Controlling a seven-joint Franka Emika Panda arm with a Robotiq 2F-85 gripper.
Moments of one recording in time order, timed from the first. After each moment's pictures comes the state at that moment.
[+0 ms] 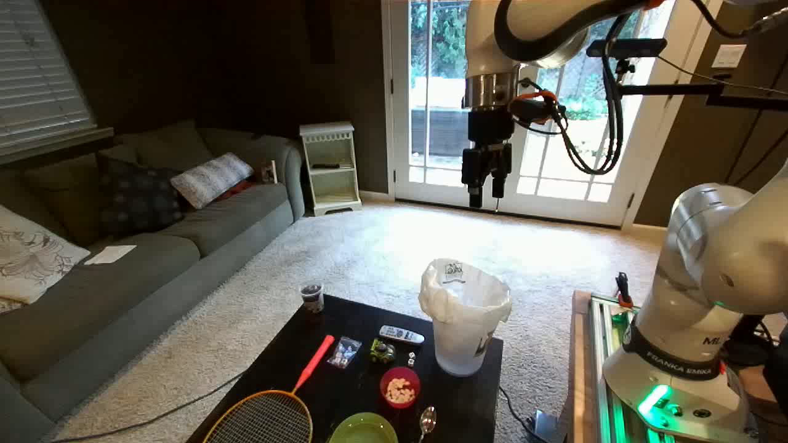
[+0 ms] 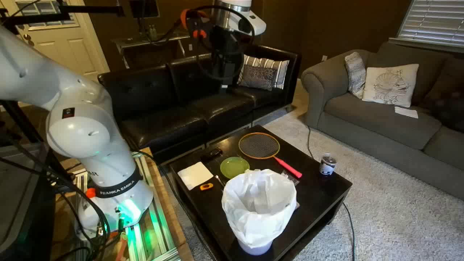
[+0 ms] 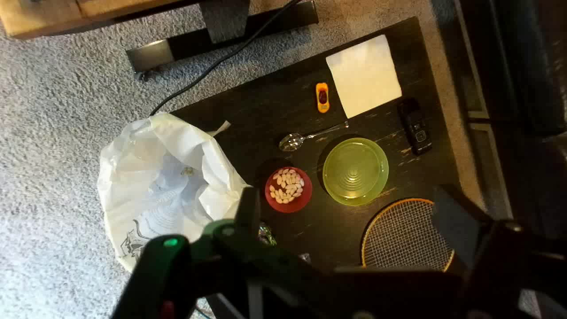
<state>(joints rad) -0.05 -0.58 -0.09 -2.46 0.11 1.75 0.13</state>
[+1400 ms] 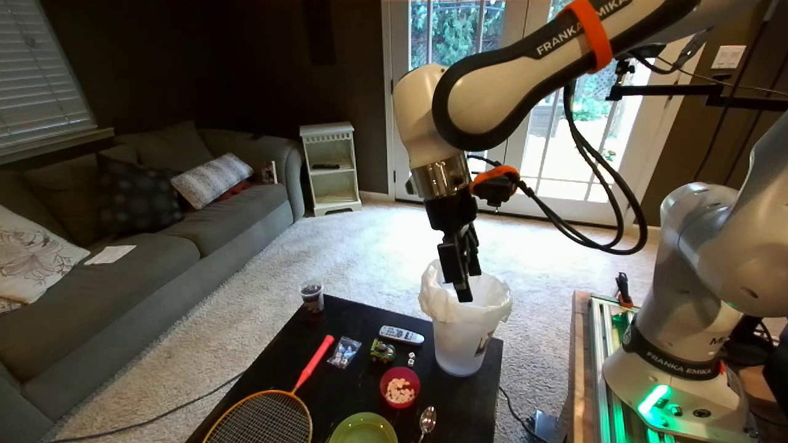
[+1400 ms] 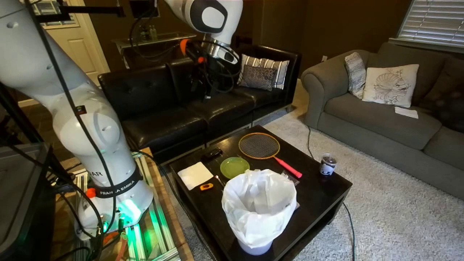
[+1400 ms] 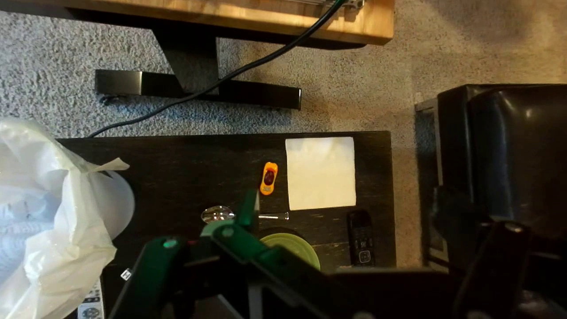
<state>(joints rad) 0.12 -0.30 0.10 -2.45 0.24 1.82 0.04</state>
